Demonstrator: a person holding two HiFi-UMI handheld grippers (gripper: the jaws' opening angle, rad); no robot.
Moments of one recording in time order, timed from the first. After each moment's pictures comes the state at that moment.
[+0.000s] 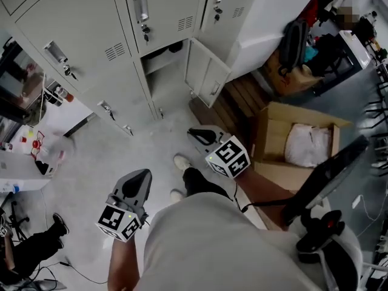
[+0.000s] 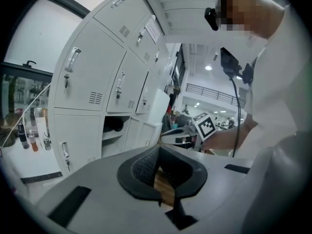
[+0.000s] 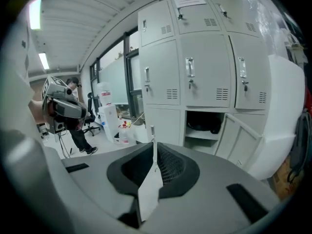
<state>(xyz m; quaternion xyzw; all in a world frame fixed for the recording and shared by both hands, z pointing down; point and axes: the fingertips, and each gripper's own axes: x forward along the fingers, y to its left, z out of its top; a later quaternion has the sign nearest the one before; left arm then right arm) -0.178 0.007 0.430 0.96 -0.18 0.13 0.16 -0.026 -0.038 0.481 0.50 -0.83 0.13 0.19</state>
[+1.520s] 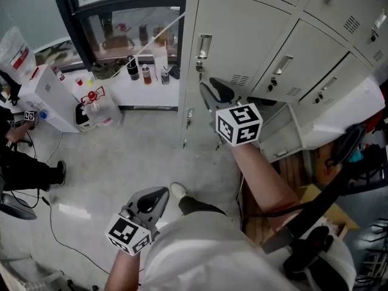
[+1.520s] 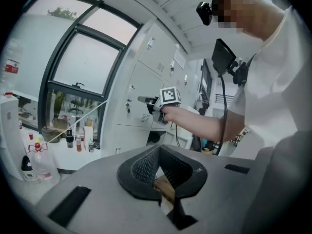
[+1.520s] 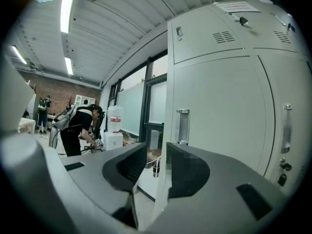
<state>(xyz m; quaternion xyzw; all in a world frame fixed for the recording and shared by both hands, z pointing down) -0.363 0.000 0.391 0.91 -0.37 0.06 0.16 -0.271 -0.280 0.295 0.43 -0.90 -0.04 0.06</state>
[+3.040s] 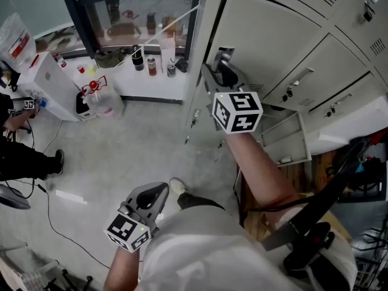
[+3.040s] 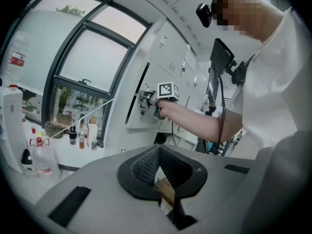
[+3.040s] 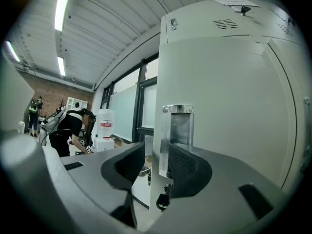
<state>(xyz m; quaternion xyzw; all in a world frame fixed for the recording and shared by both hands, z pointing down) -0.384 -0.054 0.398 0.90 -0.39 0.04 0.19 -0.306 -0.361 0.278 0.47 -0.88 -0.04 0.04</state>
